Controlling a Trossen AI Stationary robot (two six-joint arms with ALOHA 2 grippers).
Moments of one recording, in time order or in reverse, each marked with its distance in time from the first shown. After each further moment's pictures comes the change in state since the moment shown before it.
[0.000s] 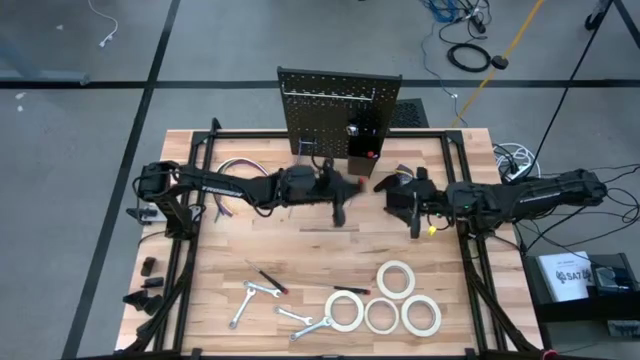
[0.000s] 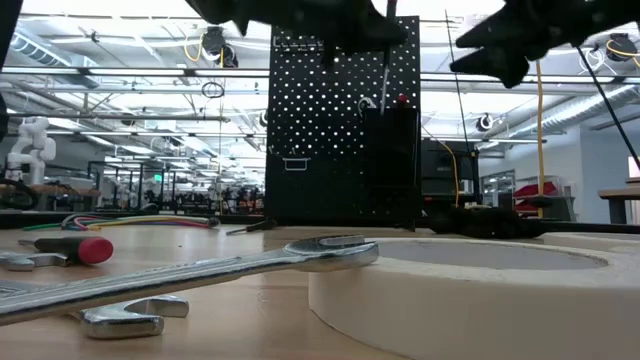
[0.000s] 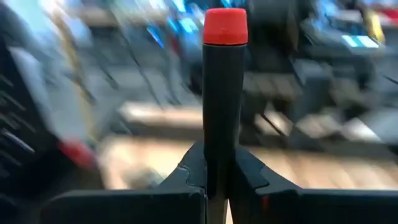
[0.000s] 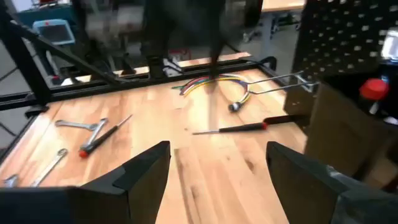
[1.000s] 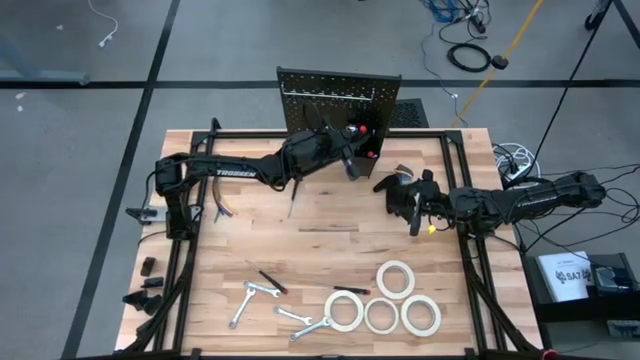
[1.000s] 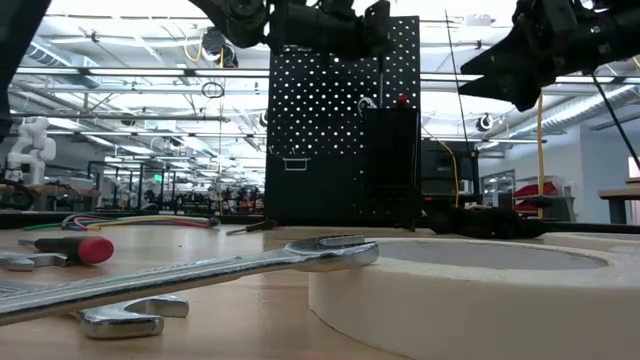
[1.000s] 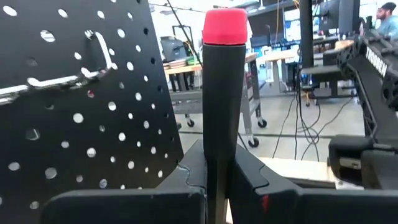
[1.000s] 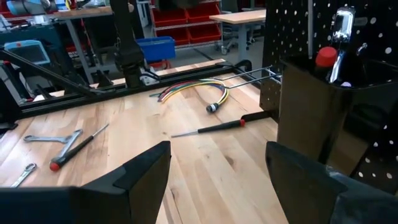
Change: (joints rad) left arm 0.172 0.117 0.141 0.171 -0.105 0.189; right arm 0.003 -0.081 -0.163 0.139 0.106 0.026
